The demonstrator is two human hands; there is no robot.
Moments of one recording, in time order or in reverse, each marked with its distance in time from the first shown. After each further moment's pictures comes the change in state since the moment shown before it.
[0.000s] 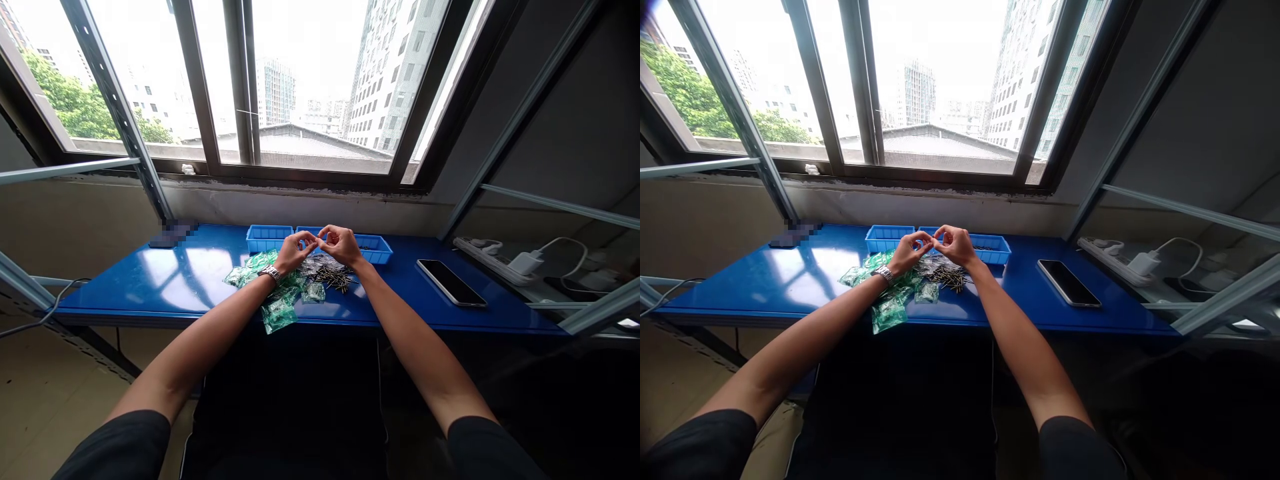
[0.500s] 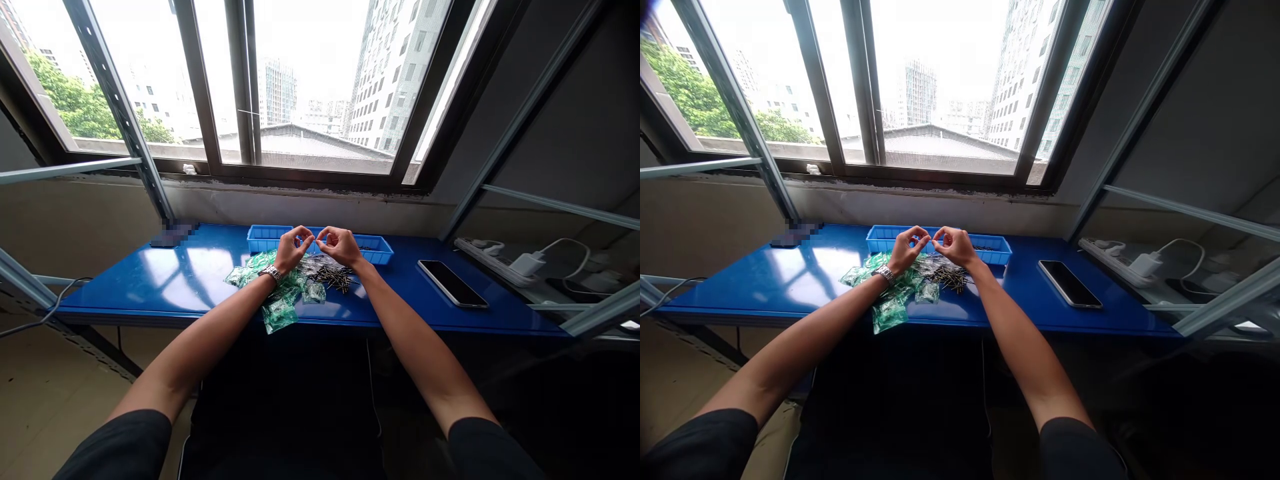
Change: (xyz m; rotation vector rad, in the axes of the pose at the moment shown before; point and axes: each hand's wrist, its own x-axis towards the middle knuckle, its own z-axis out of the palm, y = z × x) left_hand 0.000 0.006 -0.004 -0.002 0.130 0.004; right_hand 0.000 0.000 0.000 -0.016 -0.027 0.019
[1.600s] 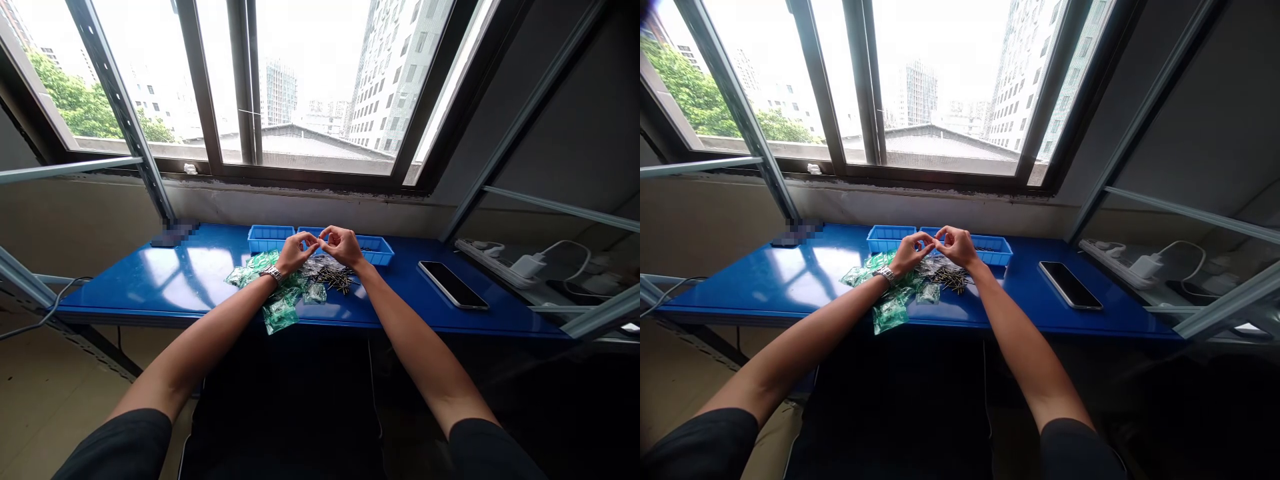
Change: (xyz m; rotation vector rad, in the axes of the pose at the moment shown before) left_hand -0.001 -0.009 0.004 0.052 -0.127 0.028; right_hand -0.001 0.001 -0.001 -0.017 0.031 -0.028
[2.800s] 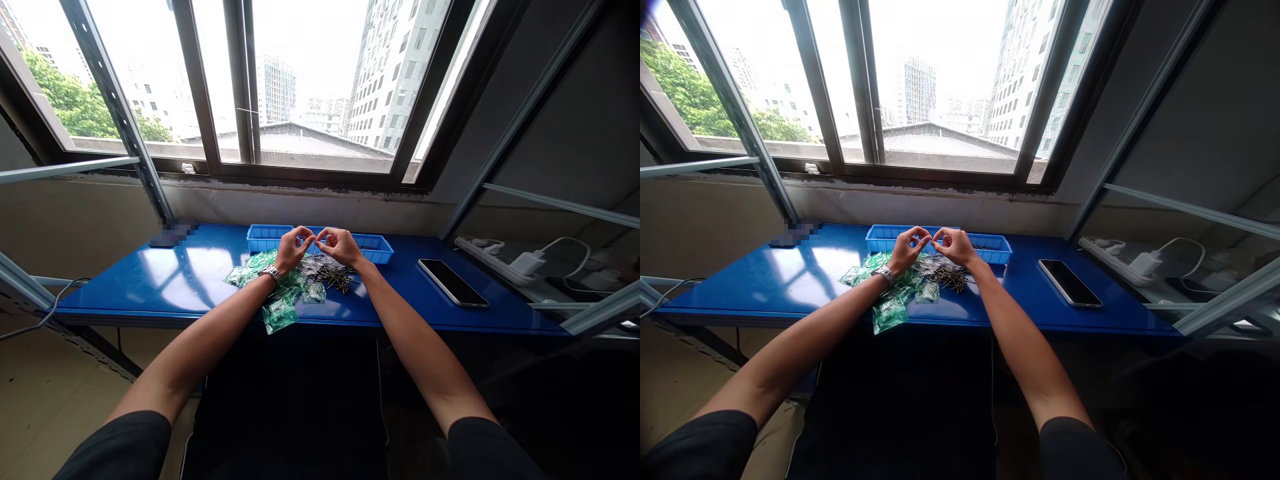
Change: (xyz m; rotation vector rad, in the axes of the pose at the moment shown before) left_hand 0.001 0.002 -0.002 -0.040 0.112 -0.022; right_hand 0.001 0.004 -0.001 0.063 -0.116 0.048
